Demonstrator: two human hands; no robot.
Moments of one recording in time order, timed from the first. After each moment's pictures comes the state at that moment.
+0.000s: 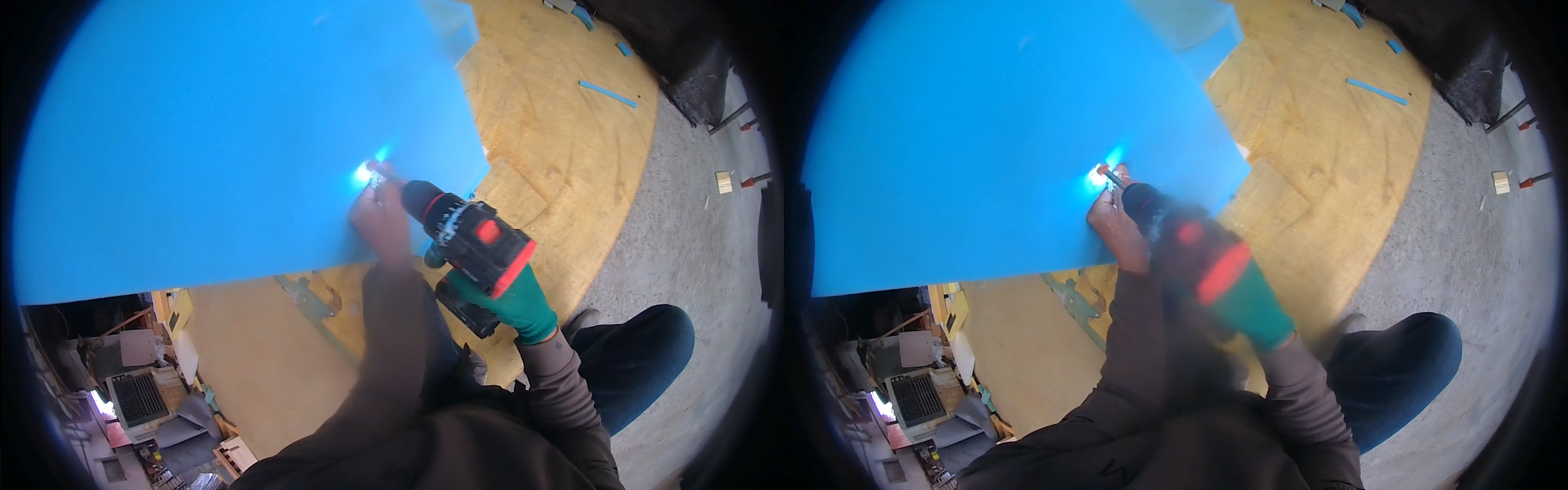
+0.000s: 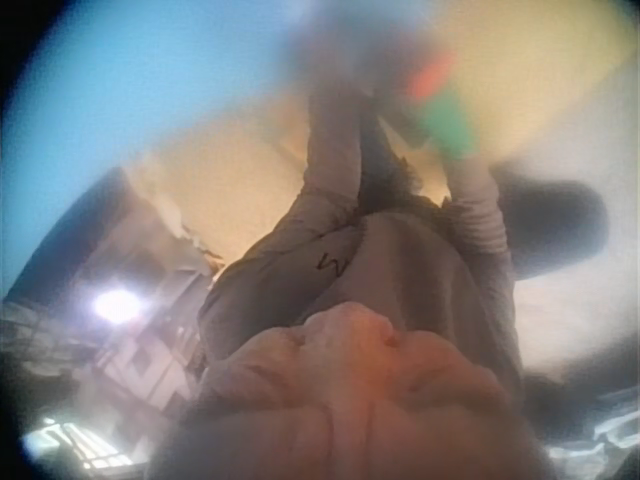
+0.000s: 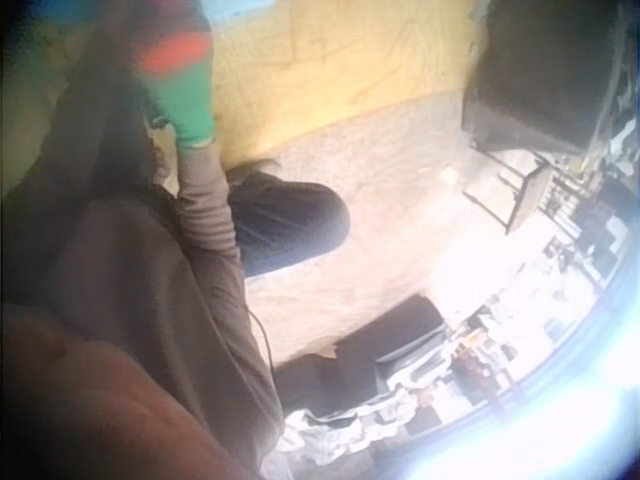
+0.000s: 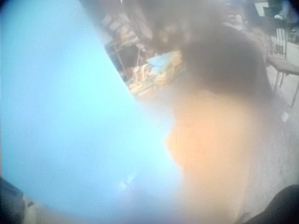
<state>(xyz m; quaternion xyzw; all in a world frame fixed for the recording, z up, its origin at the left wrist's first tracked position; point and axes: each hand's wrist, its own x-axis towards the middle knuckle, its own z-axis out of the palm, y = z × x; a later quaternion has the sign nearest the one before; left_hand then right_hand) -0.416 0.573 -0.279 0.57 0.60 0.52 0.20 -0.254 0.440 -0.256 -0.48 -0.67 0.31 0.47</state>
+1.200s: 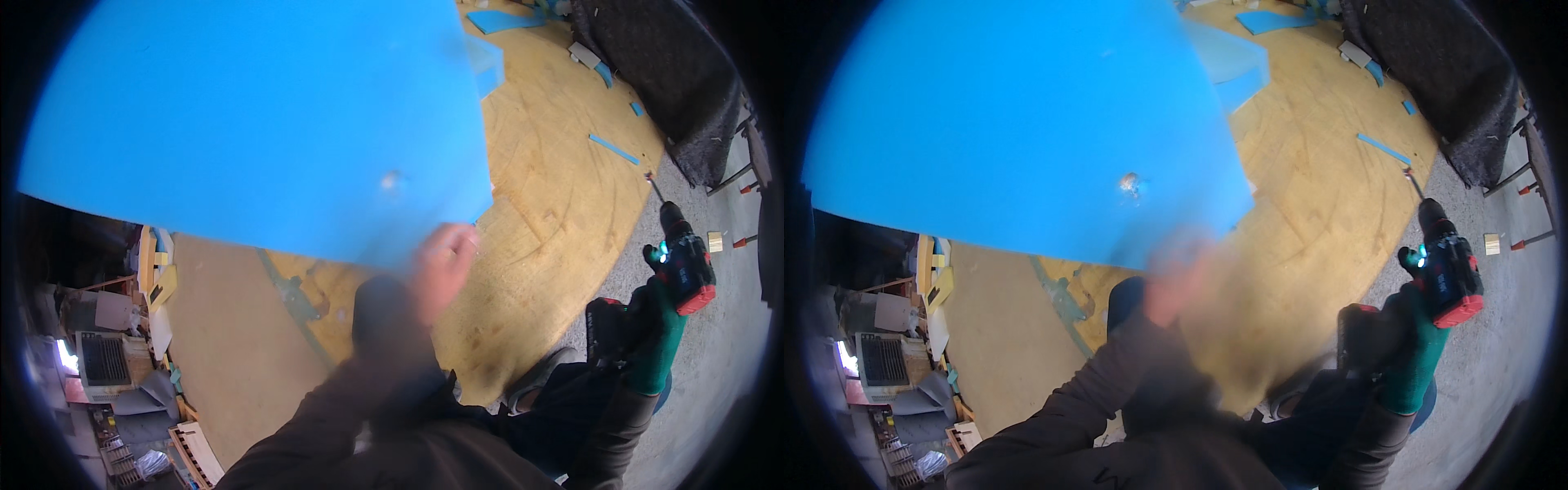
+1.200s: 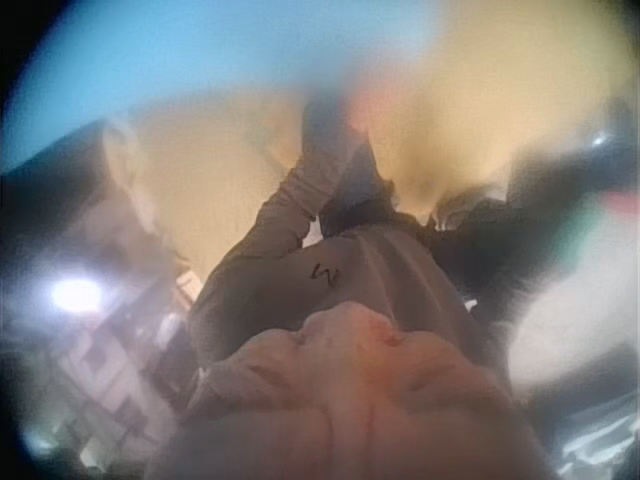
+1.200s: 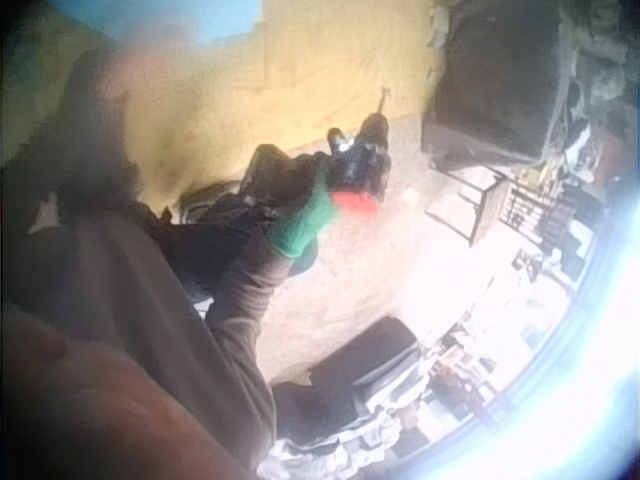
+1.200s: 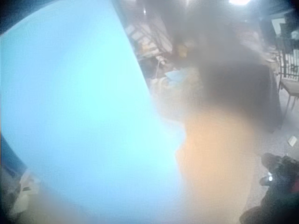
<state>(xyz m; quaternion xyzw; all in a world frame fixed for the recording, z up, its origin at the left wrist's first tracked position) -0.393 0.485 -0.266 0.73 0.48 0.38 0.29 -0.090 0.336 -0.189 -0.59 -0.12 0.39 0.70</state>
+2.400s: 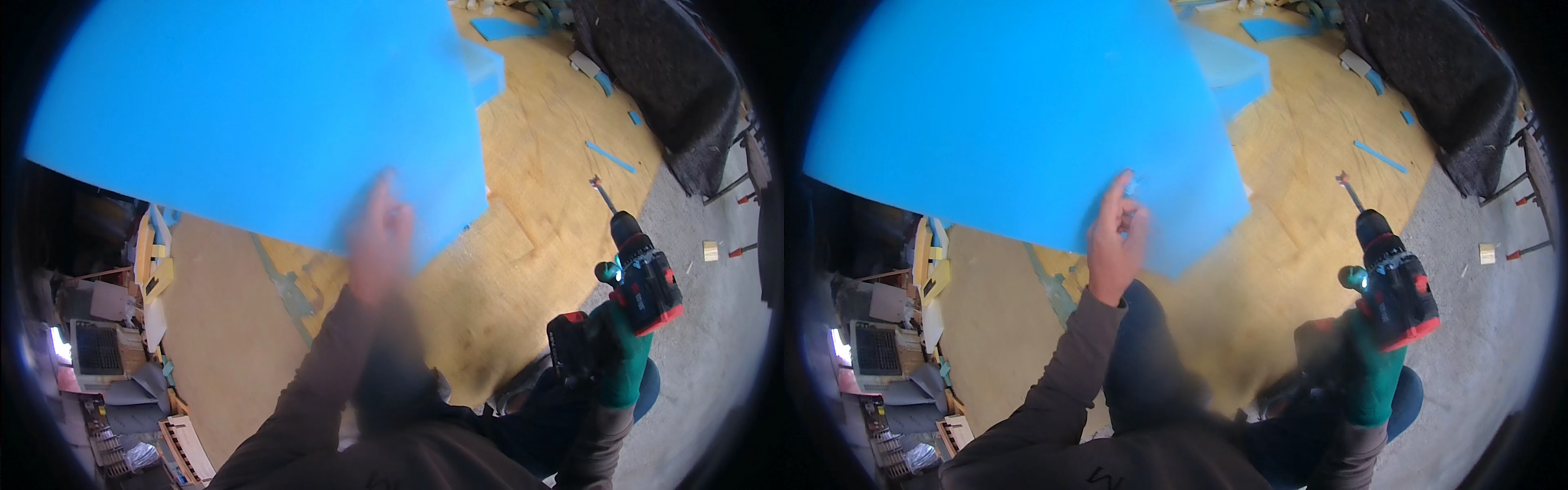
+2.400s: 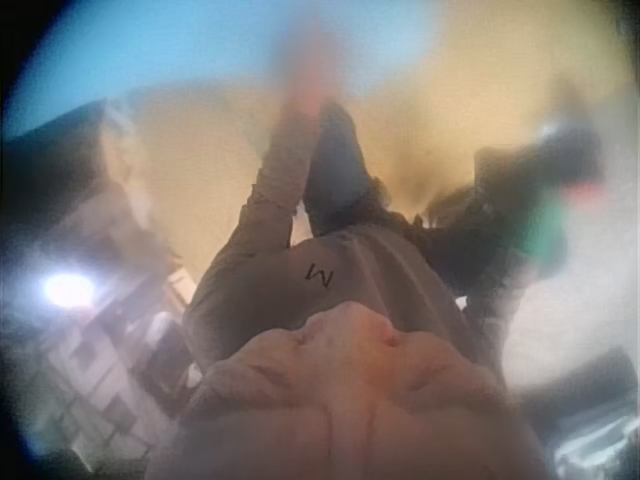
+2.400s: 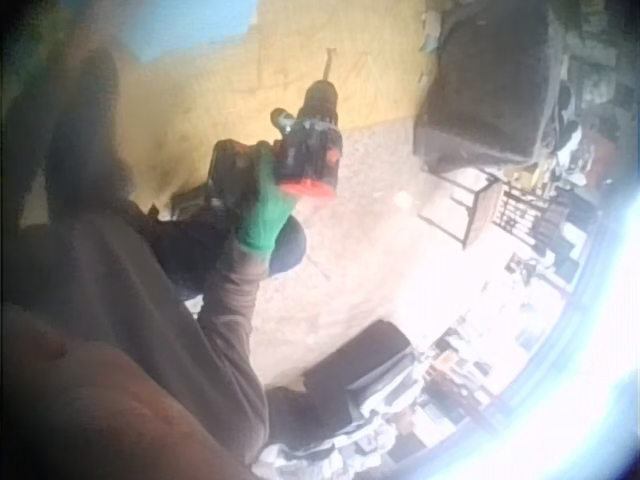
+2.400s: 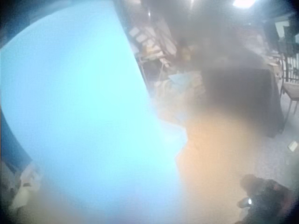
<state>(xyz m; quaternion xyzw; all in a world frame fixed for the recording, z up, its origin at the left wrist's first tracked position) -0.420 0.513 -0.214 0.67 0.56 0.42 0.24 -0.121 0.326 -0.163 -0.59 -0.20 0.47 0.62</state>
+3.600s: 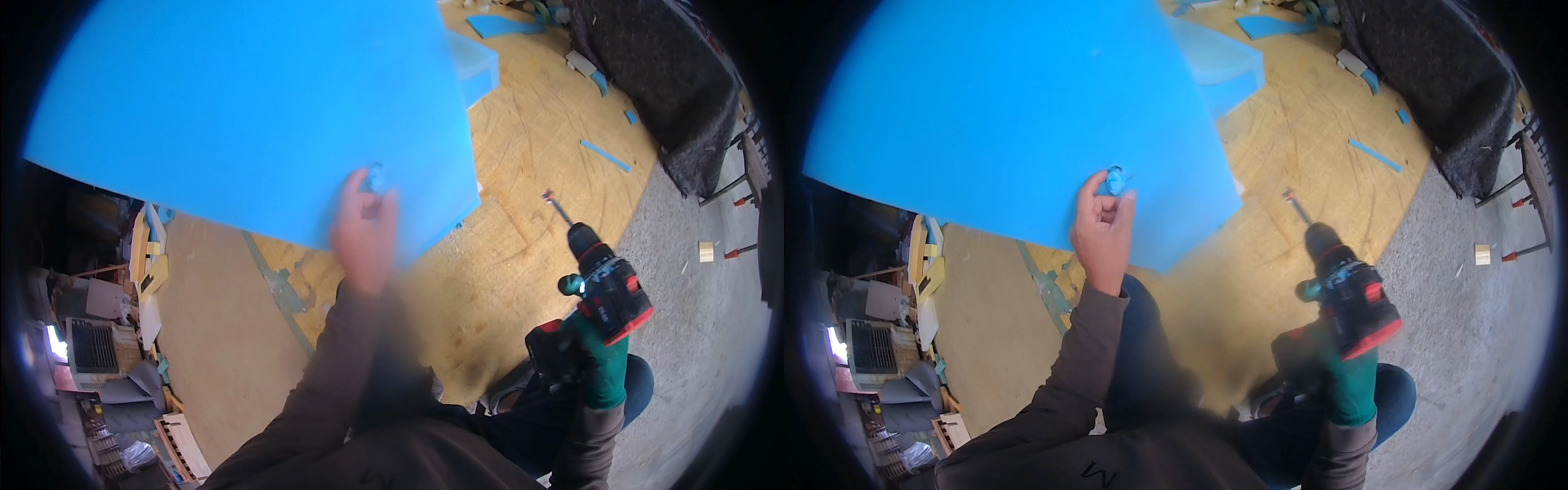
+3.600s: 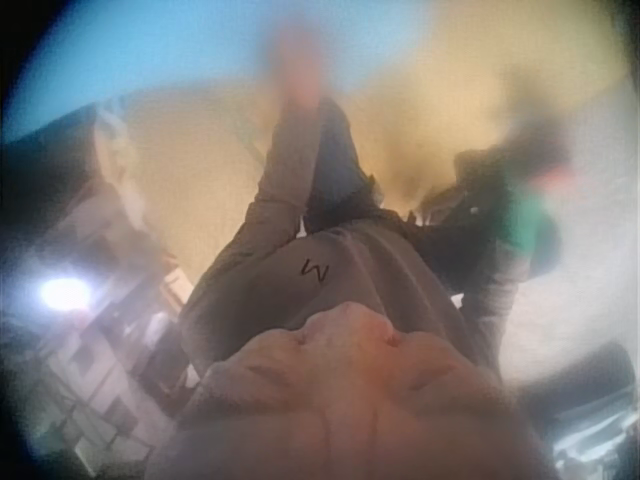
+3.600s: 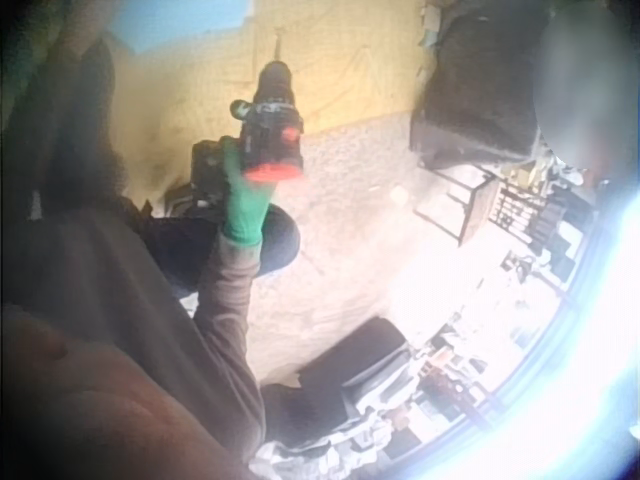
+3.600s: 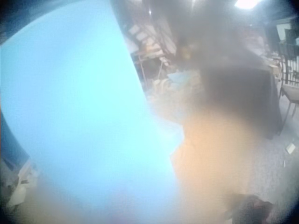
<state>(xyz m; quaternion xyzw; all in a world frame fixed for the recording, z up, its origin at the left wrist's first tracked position) -0.381 0.525 -0.219 0.63 0.59 0.49 0.12 -0.102 0.333 -0.155 -0.59 -0.23 0.55 0.54</state>
